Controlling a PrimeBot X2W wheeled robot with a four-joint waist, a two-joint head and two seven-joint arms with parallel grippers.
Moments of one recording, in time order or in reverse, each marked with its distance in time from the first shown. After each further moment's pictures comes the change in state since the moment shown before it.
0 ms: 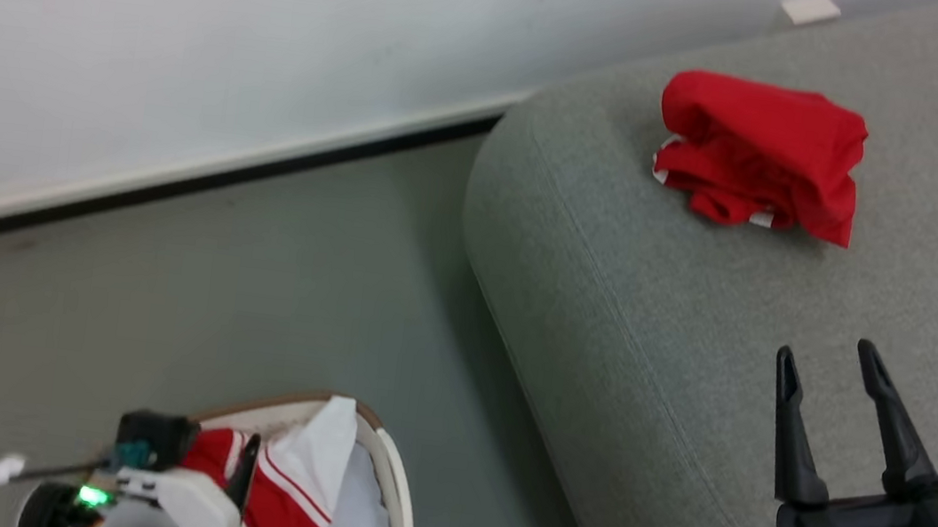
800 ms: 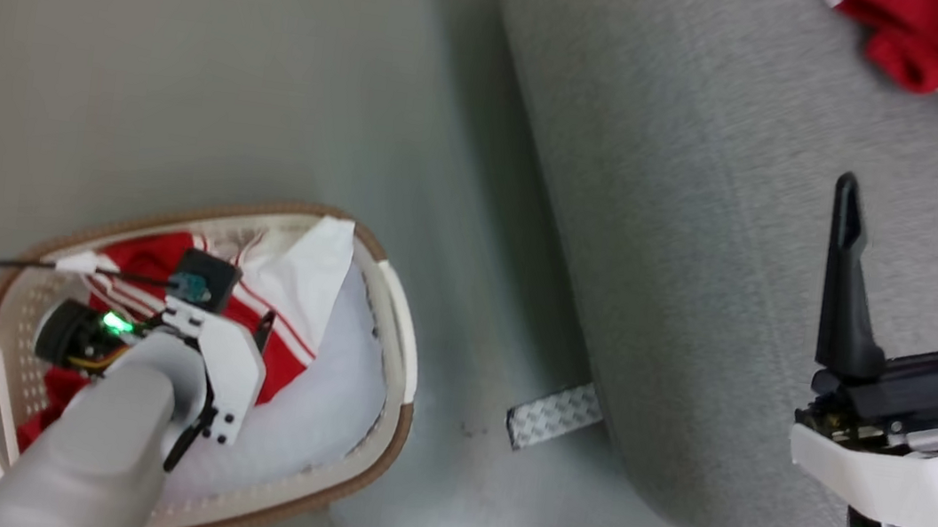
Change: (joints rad) left arm -0.479 -0.015 -0.169 0.420 0.140 -0.107 0.089; right arm -0.212 0.000 0.030 -0.189 0.041 0.000 0.000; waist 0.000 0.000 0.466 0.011
